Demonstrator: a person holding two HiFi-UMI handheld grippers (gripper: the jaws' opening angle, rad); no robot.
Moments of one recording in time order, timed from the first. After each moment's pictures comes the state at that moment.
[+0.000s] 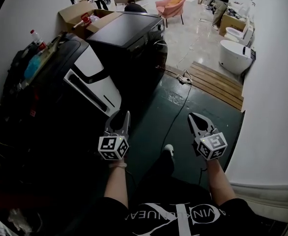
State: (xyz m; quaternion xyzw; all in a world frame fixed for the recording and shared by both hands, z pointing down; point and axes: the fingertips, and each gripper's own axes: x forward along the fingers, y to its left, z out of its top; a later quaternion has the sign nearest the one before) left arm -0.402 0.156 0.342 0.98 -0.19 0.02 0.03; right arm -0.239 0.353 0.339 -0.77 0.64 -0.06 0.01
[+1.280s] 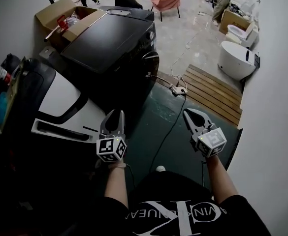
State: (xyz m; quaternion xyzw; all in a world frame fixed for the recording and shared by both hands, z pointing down) left arm -0.134 -0.027 0.377 0.97 -0.24 0.03 0.05; right arm 0.036 0.162 0.351 -0.73 0.68 -0.07 0.00
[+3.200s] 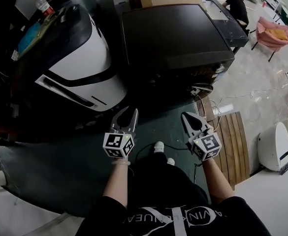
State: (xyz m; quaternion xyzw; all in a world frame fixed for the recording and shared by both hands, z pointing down) left arm -0.029 -0.143 0.432 0.84 -0.52 0.06 0.12; right arm 0.164 -0.119 0.430 -0.42 0.90 -0.11 -0.06
